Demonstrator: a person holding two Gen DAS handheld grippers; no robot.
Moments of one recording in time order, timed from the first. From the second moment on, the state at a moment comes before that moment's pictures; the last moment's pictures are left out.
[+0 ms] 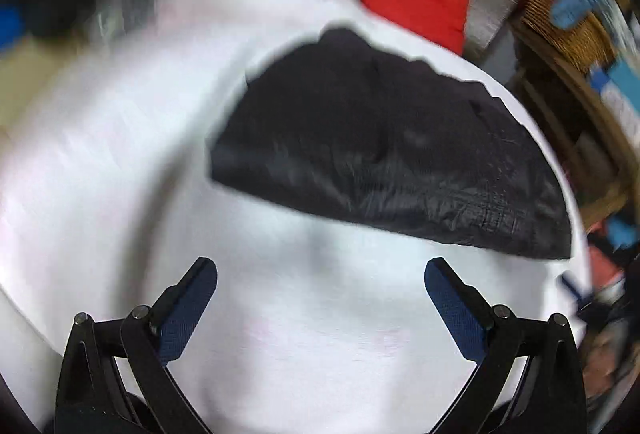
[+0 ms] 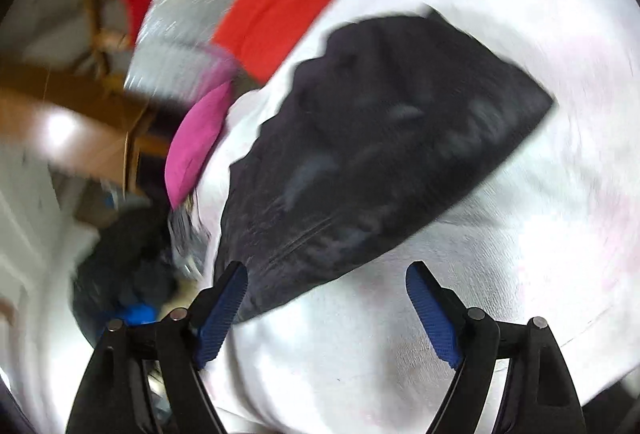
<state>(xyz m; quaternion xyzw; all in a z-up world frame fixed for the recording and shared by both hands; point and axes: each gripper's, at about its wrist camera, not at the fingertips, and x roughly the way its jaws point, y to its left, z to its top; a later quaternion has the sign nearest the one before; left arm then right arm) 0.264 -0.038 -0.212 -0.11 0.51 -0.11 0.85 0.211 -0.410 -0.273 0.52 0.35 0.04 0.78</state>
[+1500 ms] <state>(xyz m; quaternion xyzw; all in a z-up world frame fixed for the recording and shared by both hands) 0.274 0.000 -0.247 -0.28 0.46 -0.09 0.84 0.199 -0.430 -0.306 0.54 0.26 -0.06 0.80</state>
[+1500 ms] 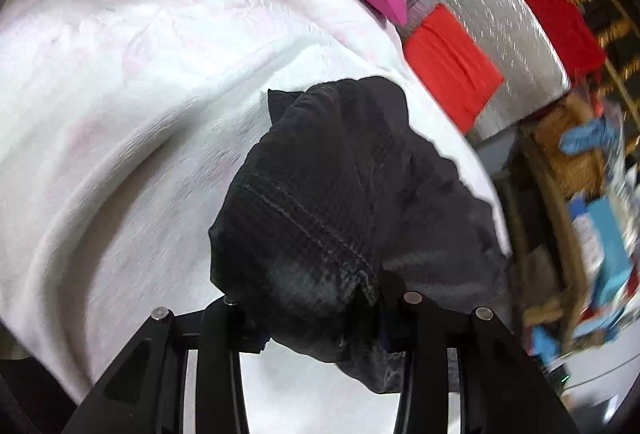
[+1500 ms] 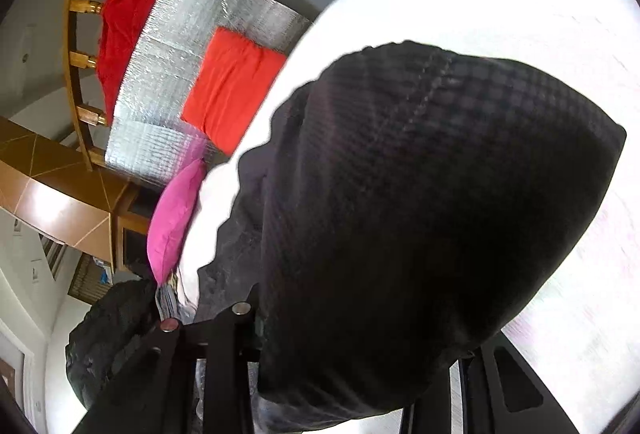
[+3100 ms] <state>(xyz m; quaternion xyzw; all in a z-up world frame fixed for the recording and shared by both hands) 0.121 -0.044 -0.082 0.12 0.30 0.01 0.95 0.062 -0.326 -0.107 0.12 0.33 -0.11 0.93</state>
